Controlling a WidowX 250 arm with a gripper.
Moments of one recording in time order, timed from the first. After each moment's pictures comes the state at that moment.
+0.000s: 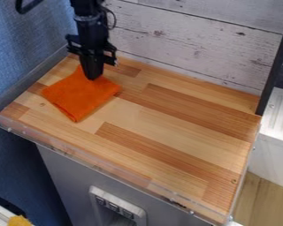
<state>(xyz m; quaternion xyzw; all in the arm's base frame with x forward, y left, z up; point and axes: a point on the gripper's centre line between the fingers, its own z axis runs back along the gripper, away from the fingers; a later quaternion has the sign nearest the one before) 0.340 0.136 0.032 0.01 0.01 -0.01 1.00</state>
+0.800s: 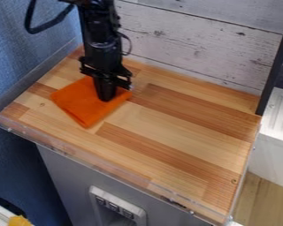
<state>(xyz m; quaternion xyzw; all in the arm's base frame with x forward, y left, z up) 0.330 0.084 0.011 0.01 0.00 -0.01 1.00</state>
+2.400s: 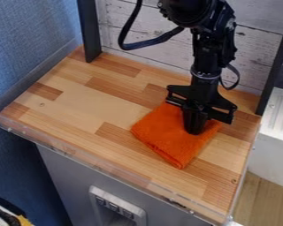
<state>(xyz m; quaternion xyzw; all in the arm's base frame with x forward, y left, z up) 0.322 -0.074 0.012 0.00 0.02 0.00 1.00</state>
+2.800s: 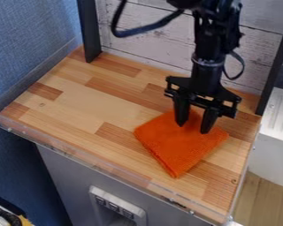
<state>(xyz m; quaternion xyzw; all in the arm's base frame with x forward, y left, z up) 0.311 -0.068 0.048 0.00 0.02 -0.01 1.00</state>
